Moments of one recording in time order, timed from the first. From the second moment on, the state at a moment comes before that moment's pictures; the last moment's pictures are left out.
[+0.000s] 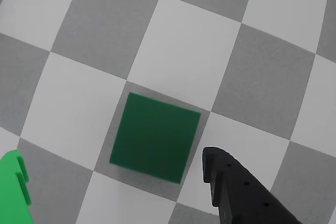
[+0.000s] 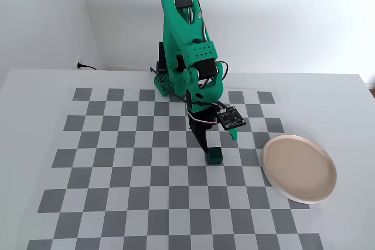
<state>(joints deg) -21.9 119.1 143.8 35.9 -90.8</state>
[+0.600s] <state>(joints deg) -20.6 99.5 136.6 28.1 -91.5</state>
